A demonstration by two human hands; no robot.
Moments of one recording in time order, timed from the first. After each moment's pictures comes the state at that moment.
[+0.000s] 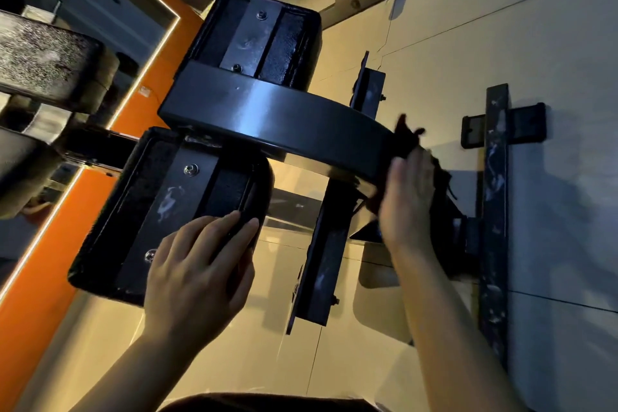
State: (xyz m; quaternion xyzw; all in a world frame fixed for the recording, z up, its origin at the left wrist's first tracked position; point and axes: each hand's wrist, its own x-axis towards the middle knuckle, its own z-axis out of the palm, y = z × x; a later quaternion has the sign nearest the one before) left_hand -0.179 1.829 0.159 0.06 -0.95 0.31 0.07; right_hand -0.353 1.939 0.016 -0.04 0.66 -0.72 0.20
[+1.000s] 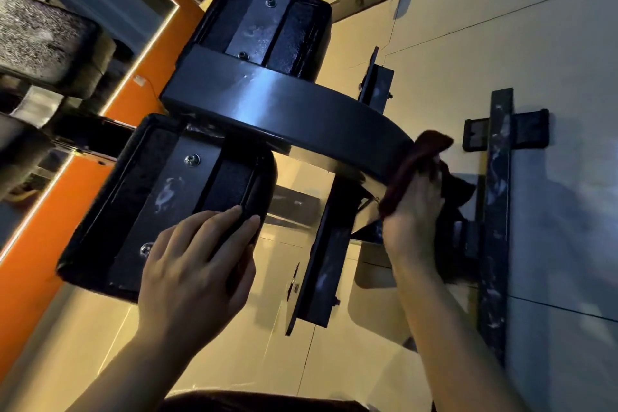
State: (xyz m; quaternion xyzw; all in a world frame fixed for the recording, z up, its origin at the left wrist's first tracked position) left_hand -0.181 1.833 0.156 0.05 -0.95 0.30 0.10; right_hand -0.340 1.935 -0.002 -0.05 0.74 -0.66 0.12
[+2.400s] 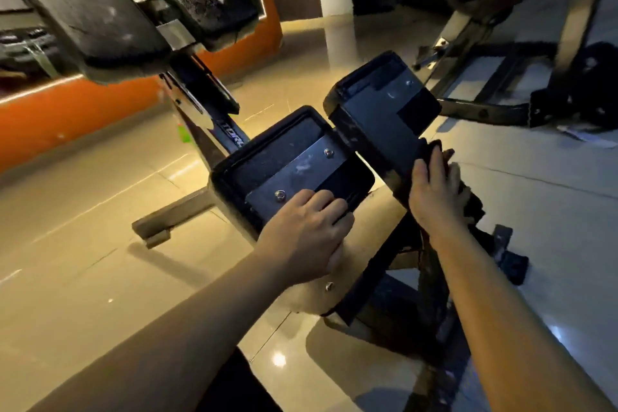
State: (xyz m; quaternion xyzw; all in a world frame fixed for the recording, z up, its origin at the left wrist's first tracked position) left_hand -0.178 1.832 0.159 0.07 -0.96 0.28 0.06; right_hand -0.376 1.909 0.120 -0.23 0.84 -0.47 0.14
